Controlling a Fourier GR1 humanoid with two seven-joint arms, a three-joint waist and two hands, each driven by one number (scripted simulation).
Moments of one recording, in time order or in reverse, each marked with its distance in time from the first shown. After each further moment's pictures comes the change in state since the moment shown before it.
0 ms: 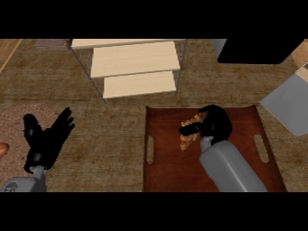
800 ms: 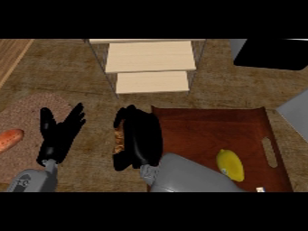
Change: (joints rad) left arm -0.054 -0.037 -0.039 0.008 -0.040 -0.008 0.027; right arm -0.320 0.014 0.618 -0.241 -0.205 0.099 -0.137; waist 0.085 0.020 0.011
